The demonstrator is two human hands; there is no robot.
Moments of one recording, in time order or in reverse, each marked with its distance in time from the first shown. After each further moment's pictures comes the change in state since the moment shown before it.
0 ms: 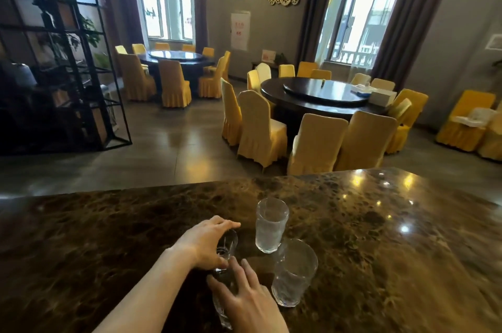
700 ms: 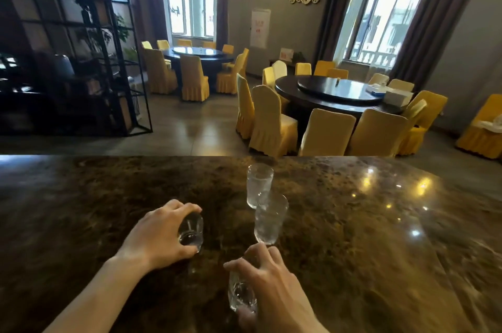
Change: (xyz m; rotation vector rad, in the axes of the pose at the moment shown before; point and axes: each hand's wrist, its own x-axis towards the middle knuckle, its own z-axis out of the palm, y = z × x) left_hand -0.182 0.049 0.008 0.025 0.366 -0.140; right_hand -0.142 0.014 -0.009 0.091 0.077 -0.068
